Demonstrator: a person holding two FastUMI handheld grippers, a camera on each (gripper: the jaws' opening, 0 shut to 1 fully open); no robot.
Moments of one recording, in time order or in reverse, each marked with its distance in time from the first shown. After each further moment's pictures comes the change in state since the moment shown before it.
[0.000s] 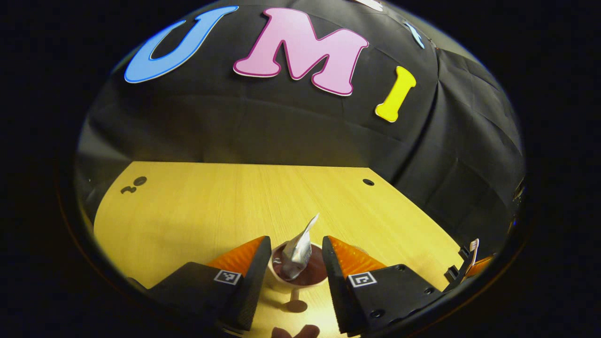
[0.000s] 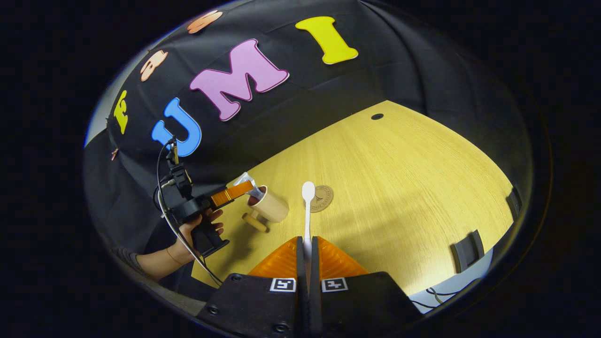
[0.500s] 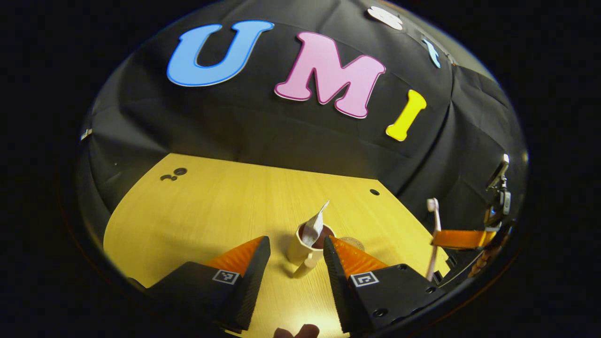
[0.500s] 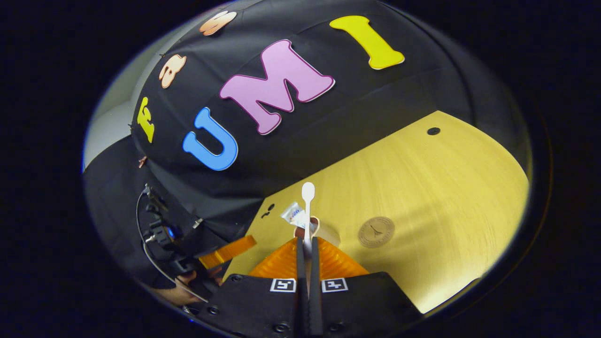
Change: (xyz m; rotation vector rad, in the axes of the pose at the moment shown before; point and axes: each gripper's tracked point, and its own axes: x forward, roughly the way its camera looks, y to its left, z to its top) left arm -0.130 0.018 -0.008 -0.152 -0.031 0.089; right arm 0.076 0.097 0.072 0.007 -0.056 0.263
